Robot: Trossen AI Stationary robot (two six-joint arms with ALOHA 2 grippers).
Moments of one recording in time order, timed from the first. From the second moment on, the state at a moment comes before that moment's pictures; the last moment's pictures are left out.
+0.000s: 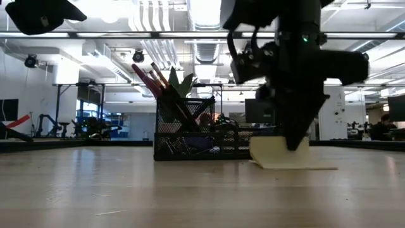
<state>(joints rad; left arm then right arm) -0.76 1.02 0.80 -0.48 -0.74 -1.06 0.28 1.95 1.32 -0.86 0.05 0.32</state>
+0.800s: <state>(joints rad) -0.76 1.02 0.80 -0.48 -0.68 -1.06 0.30 1.95 1.71 -1.31 0.48 0.38</state>
